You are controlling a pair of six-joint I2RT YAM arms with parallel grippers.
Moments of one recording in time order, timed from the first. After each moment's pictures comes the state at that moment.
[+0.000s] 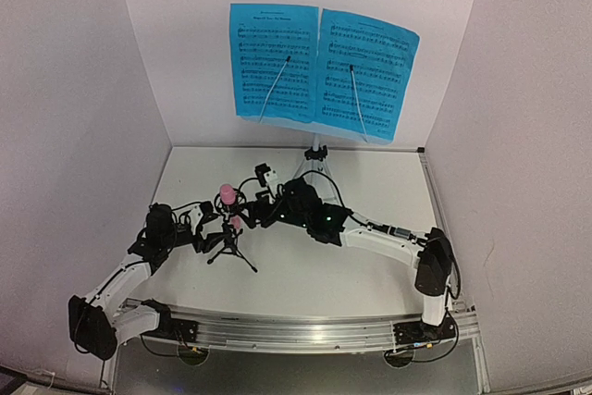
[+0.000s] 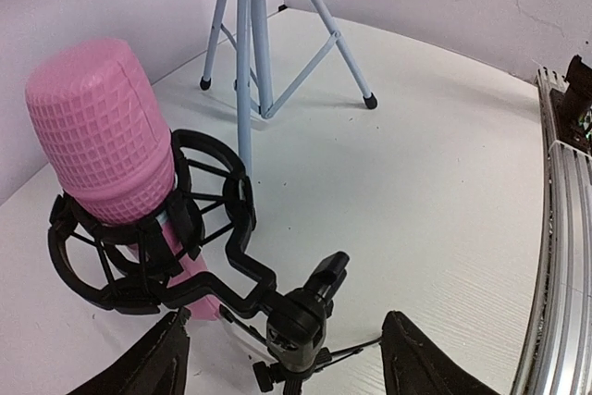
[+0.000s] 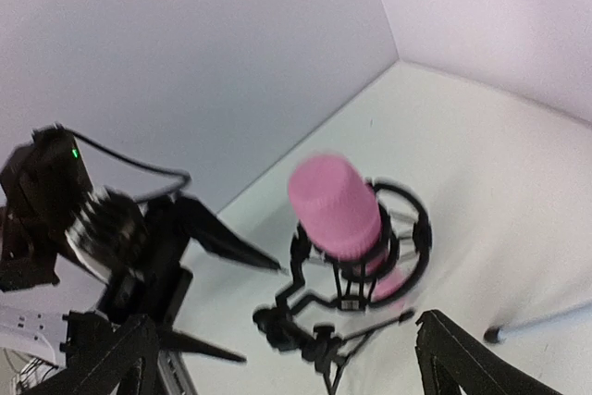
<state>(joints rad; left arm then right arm) -0.30 1.00 0.58 -0.03 0.68 0.34 1.03 1.97 1.73 -0.04 -0.06 0.42</state>
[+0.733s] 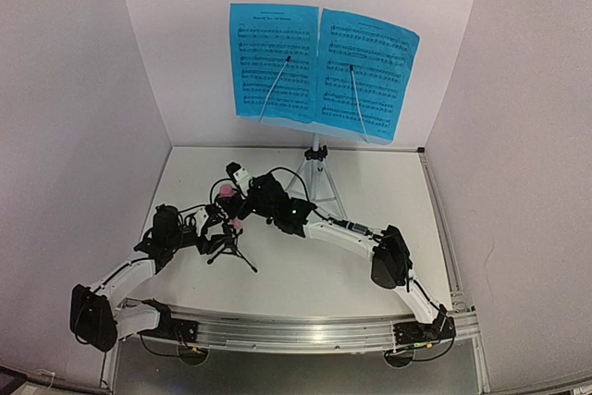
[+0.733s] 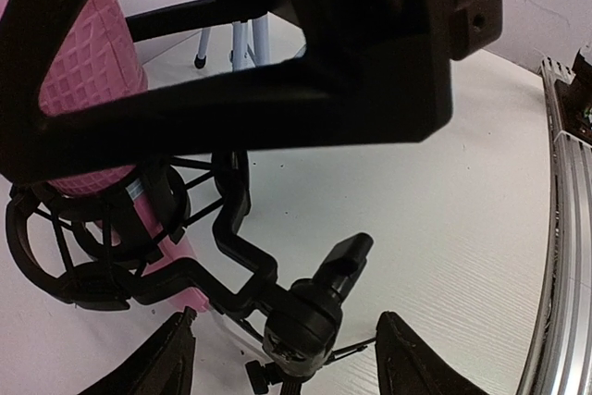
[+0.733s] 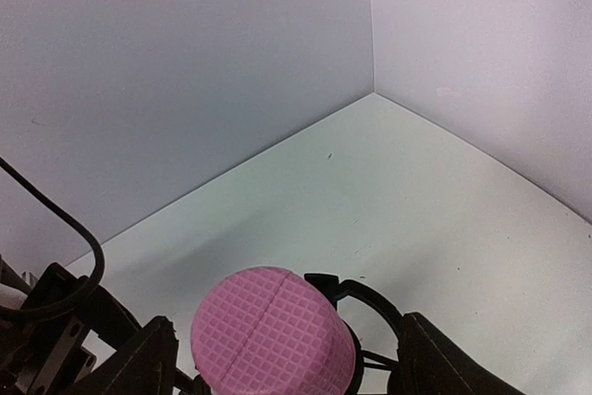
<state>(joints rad) -0.32 1.08 0.55 0.03 0.65 0.33 1.03 2.38 2.21 -0.12 0.03 0.16</state>
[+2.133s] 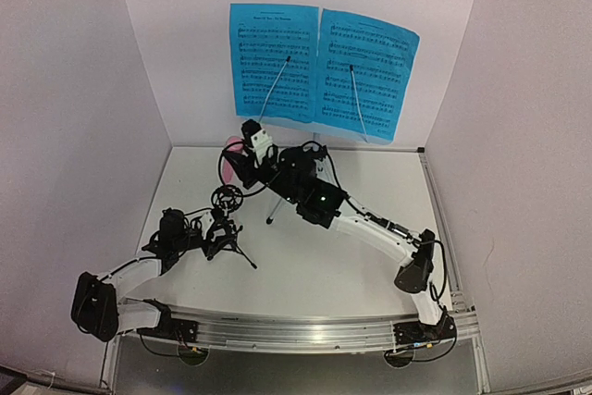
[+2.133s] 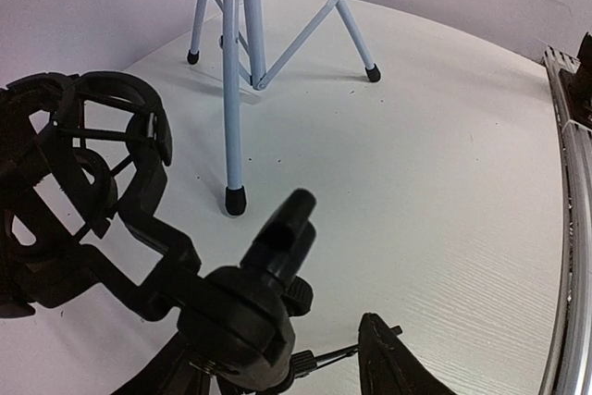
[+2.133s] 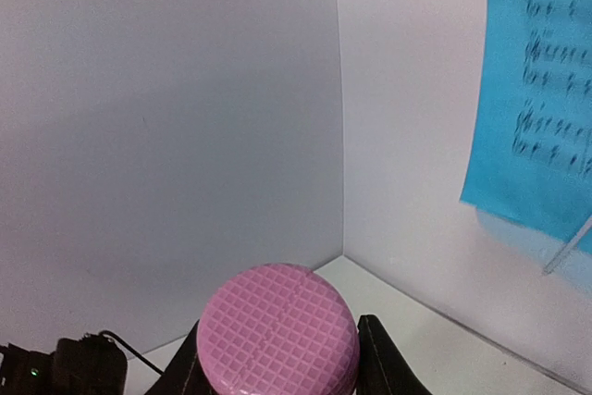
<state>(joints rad) -0.35 1.17 0.49 0.20 0.64 0.33 1.05 2.16 2.29 -0.06 0.14 0.04</state>
